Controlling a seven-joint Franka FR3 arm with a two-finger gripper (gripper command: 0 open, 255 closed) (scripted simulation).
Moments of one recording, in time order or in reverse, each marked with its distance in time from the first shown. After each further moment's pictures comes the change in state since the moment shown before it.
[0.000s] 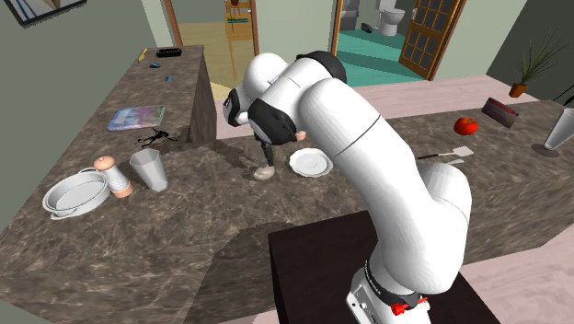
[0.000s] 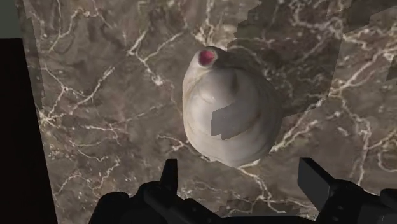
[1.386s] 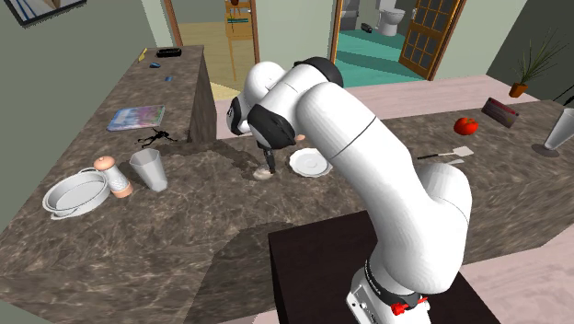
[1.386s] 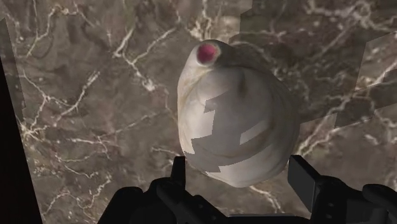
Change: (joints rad) arm -0.008 0.040 0.018 -0.026 0.033 0.059 0.009
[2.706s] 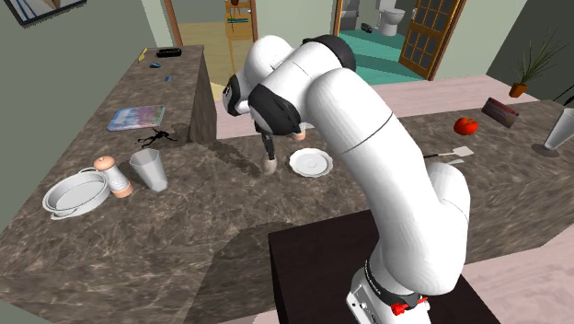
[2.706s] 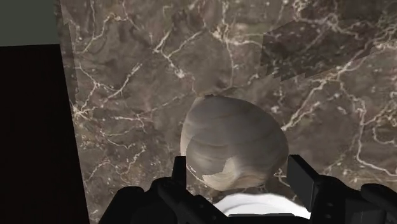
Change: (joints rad) arm 0.045 -0.148 -0.056 -0.051 -0.053 -0.099 0.015
